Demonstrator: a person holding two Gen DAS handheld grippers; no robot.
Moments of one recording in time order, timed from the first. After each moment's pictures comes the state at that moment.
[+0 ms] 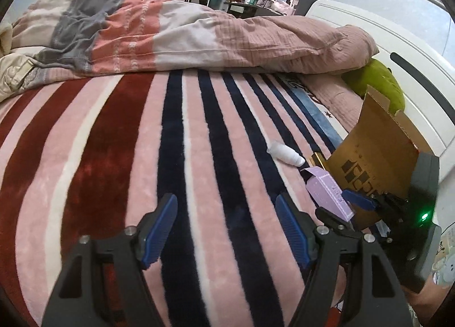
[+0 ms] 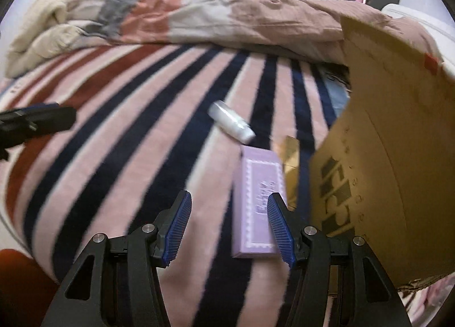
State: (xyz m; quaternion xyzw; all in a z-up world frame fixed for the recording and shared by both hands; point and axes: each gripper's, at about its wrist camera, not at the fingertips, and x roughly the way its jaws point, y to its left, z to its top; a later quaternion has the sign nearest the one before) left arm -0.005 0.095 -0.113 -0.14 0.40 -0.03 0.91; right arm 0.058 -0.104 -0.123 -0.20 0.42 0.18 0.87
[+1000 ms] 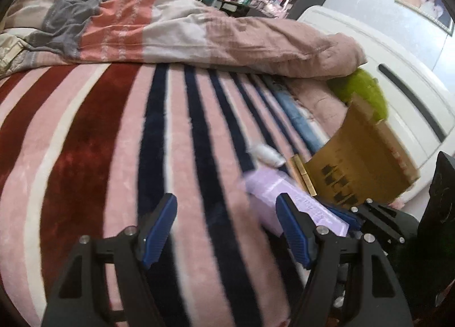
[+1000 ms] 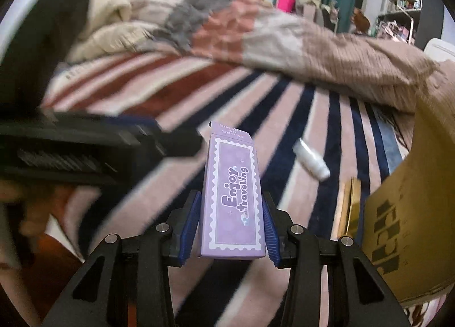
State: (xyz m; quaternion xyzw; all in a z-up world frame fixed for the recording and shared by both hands) left arm -0.006 0.097 -0.108 -0.21 0.39 -0.10 0.89; right arm 0.007 -0.067 -0.082 -0.18 0.36 0.34 0.85
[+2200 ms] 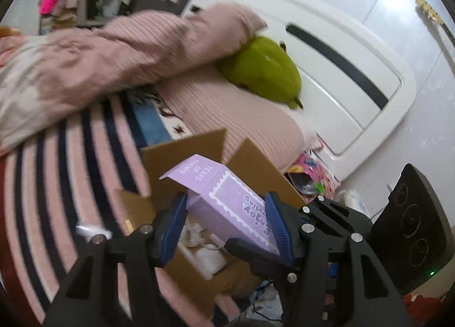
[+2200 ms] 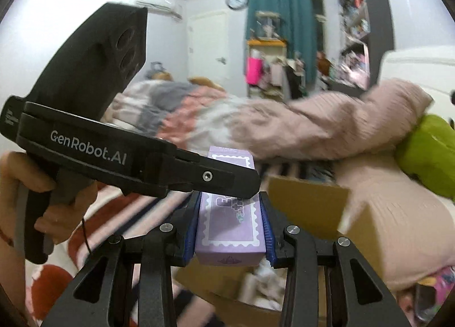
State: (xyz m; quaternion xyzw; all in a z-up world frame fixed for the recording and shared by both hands) left arm 0.109 -0.119 0.029 -0.11 0.43 -0.29 0.85; right arm 0.072 -0.247 0.031 -0.07 0.26 0.31 0.91
